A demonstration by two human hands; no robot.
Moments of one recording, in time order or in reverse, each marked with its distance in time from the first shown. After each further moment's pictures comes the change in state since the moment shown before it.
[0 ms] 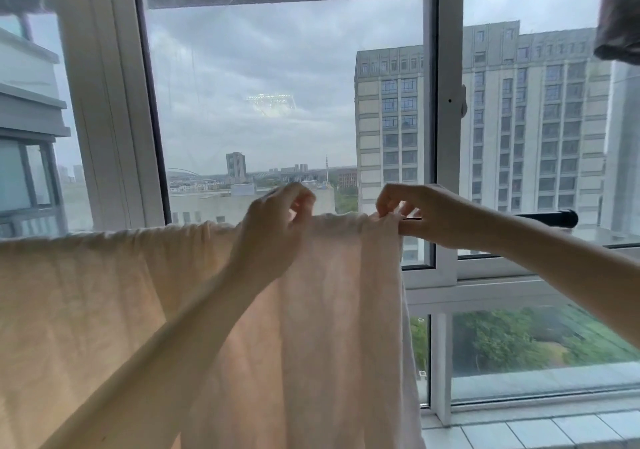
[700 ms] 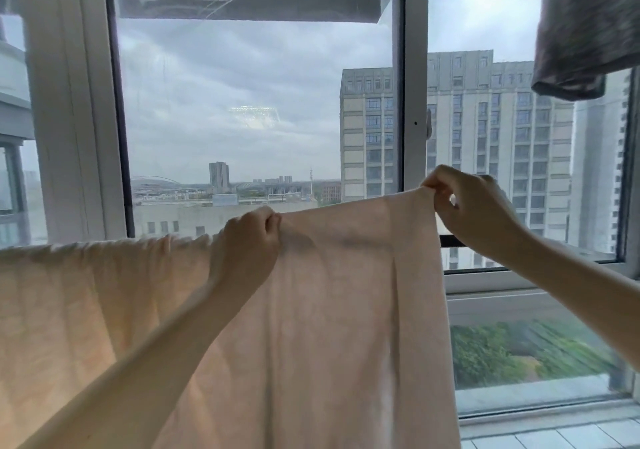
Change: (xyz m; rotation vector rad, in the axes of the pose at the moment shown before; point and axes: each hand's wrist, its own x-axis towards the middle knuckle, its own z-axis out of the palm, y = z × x) left_hand 0.010 0.022 0.033 0.186 0.065 -0.223; right_hand -0.049 0.043 -0.054 -0.273 0.537 0.137
